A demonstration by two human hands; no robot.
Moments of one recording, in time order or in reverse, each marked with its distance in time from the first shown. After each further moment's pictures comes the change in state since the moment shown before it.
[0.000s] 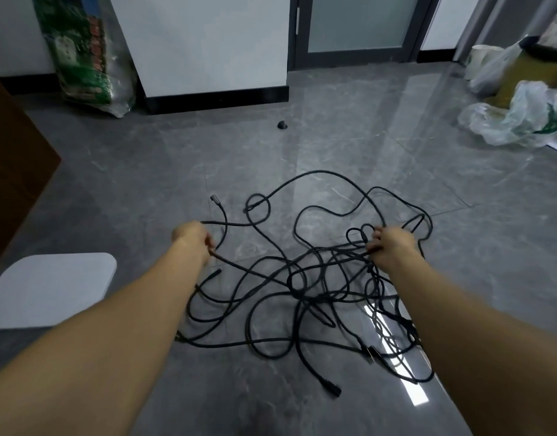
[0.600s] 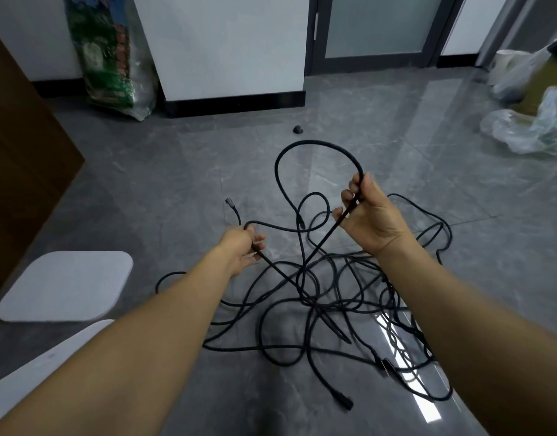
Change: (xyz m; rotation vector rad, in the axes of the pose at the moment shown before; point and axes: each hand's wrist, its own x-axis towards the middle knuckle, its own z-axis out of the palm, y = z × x) left_hand -0.023 -0.021 0.026 0.156 -0.378 0.002; right_hand -0.041 -0.026 0.057 0.477 -0.757 -0.138
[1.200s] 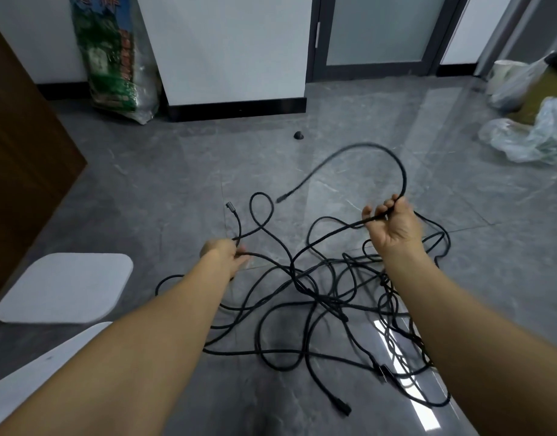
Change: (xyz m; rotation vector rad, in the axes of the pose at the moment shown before) left_hand 0.009 0.000 -0.017 -0.282 0.218 -0.010; right_hand 0.013 -0.014 -0.023 0.296 0.498 -0.137
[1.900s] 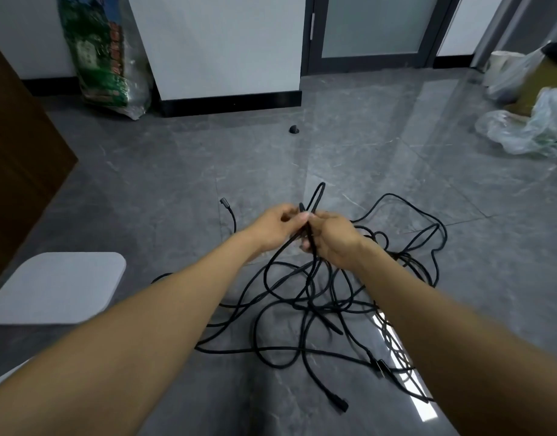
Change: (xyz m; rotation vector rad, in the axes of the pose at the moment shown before) left_hand -0.055 0.007 0.051 0.919 -0.661 0.512; right_hand -0.032 0.053 0.009 -1.014 -0.438 0.284
